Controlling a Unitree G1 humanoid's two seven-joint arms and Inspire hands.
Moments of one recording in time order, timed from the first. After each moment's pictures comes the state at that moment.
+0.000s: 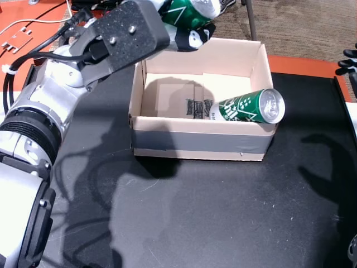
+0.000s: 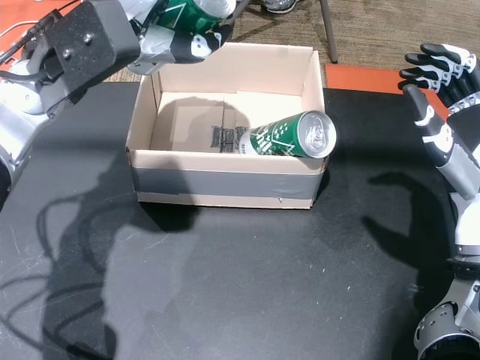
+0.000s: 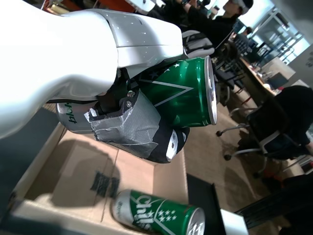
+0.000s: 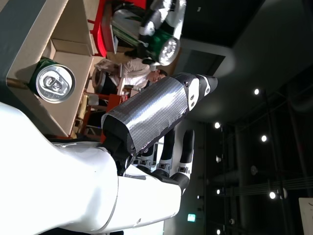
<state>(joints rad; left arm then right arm) -1.16 0.20 -0.12 1.35 0.40 -0.57 -0.16 -0.57 -0.21 -0.48 1.09 0.51 -1.01 0.85</state>
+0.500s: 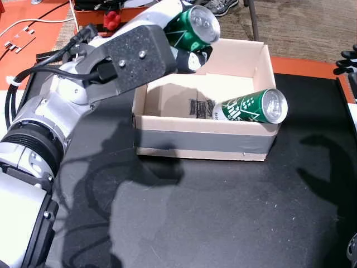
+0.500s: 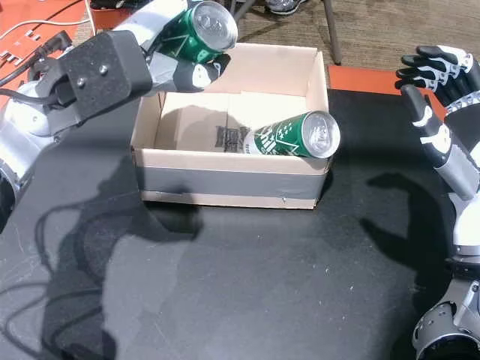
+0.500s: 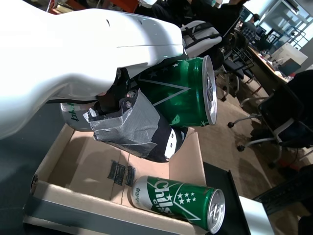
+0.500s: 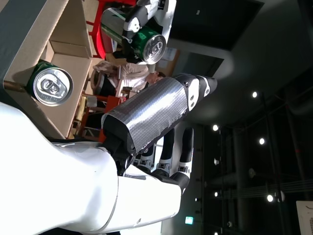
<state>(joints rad) -1.15 0.19 -0.17 1.35 0.44 -0.57 -0.13 -0.57 -0.21 -0.49 1.09 0.51 -1.02 0.85</state>
